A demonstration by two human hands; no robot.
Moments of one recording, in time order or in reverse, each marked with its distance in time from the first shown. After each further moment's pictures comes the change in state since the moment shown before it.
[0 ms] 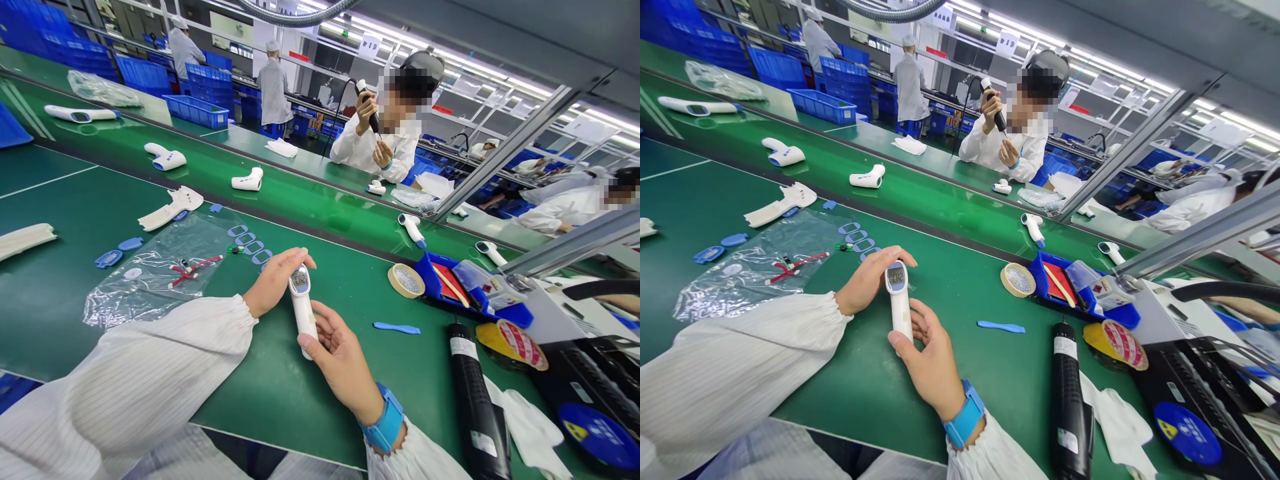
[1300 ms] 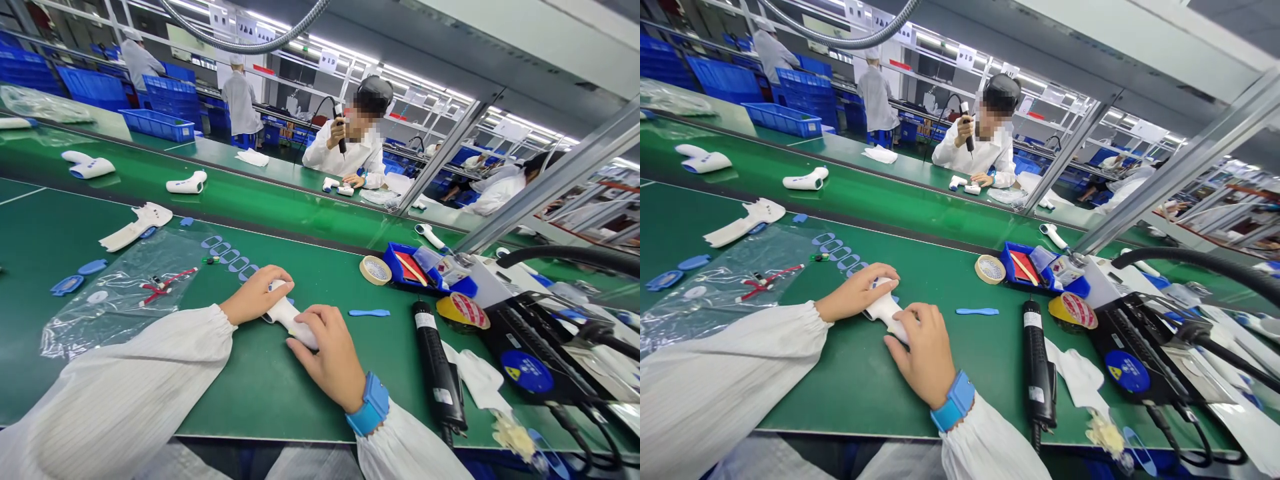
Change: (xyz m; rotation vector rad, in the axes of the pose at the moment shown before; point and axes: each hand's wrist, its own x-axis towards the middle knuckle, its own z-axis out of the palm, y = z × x) left_hand -0.002 -0.020 -0.003 0.475 -0.271 0.040; right_hand -0.013 0.003 -0.019 -1.024 0.168 -0.554
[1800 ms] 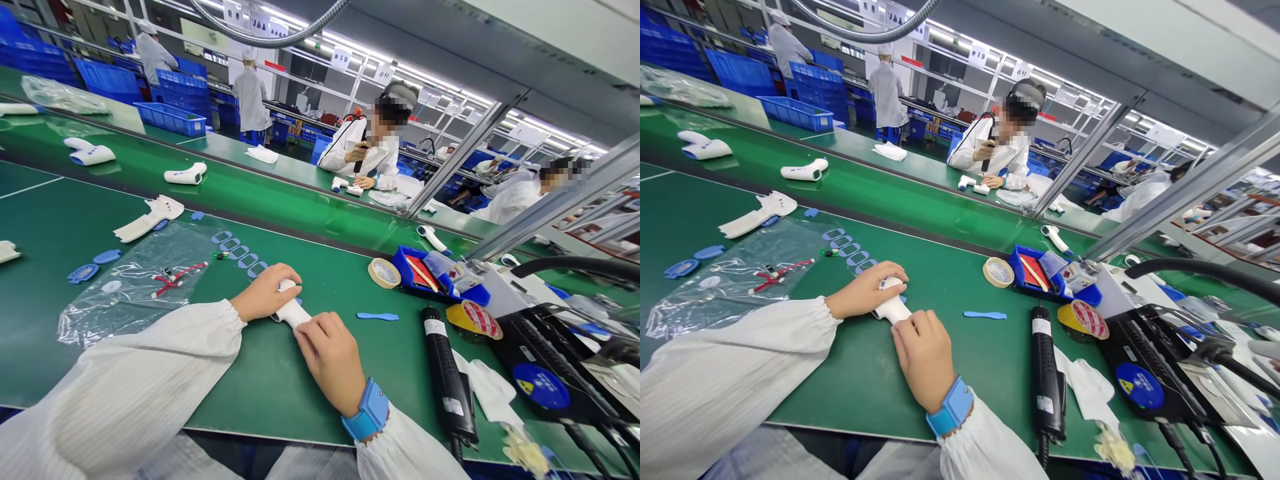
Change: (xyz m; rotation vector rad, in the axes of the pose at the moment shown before) left_hand 0.000 0.000 0.001 0.058 -0.008 0.029; right_hand 0.001 -0.004 0.010 -0.171 0.114 -0.145
